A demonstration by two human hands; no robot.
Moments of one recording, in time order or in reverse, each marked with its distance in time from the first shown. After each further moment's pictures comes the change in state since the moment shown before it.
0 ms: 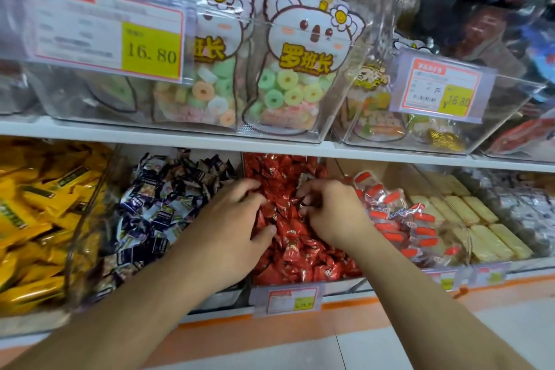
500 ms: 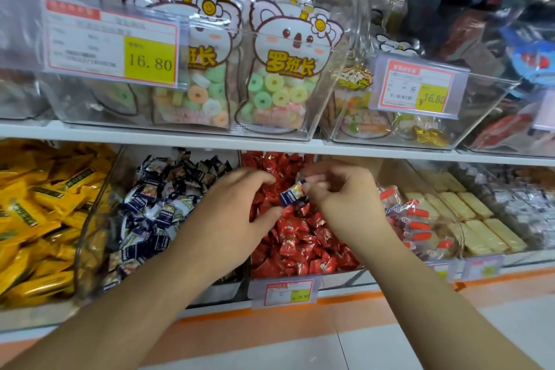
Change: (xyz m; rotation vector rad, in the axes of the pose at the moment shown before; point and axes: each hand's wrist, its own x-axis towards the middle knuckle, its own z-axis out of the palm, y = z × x) left_hand -0.006 0.023 -0.021 -0.119 0.160 0.034; right_hand -0.033 -0.024 -0.034 0.600 0.186 0.032
